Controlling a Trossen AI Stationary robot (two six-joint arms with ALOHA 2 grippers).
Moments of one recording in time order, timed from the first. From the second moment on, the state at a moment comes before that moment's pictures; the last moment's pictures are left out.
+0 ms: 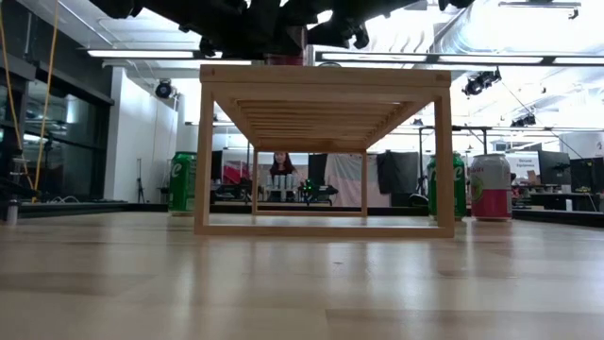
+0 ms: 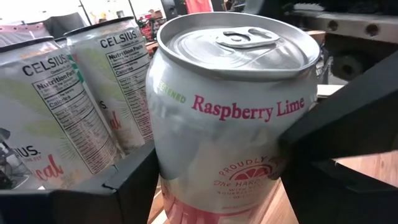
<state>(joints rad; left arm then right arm) -0.16 1.43 0.77 0.55 -0.87 0.14 0.07 1.59 1.06 0.45 0.56 -0.08</state>
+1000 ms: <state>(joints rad) -0.18 1.33 0.77 0.24 -0.90 0.16 0.08 1.54 1.05 0.37 0.62 -0.09</state>
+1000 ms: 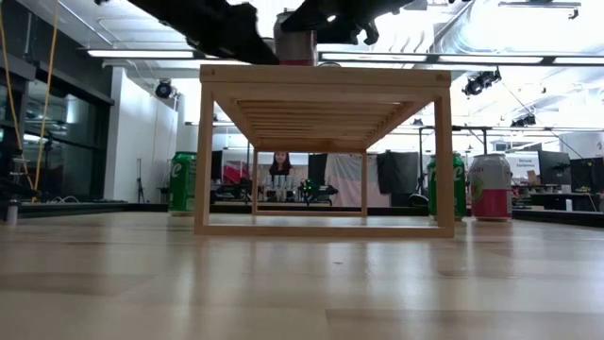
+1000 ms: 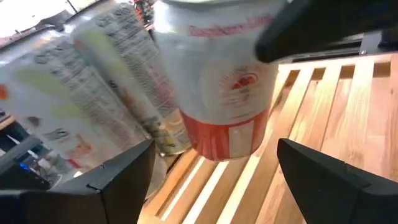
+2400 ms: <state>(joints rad) -0.25 0.63 0.62 -0.15 -0.41 0.03 -0.26 1.72 1.41 -0.03 -0.49 -0.14</state>
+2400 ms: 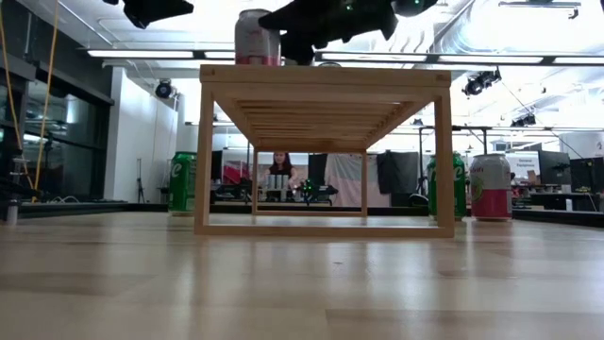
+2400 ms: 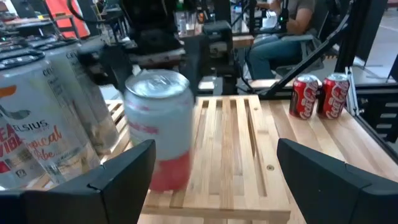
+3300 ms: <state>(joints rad) -0.25 0.63 0.62 -0.14 -0.46 0.00 -0.24 1.71 1.41 -0.09 -0.28 -0.13</state>
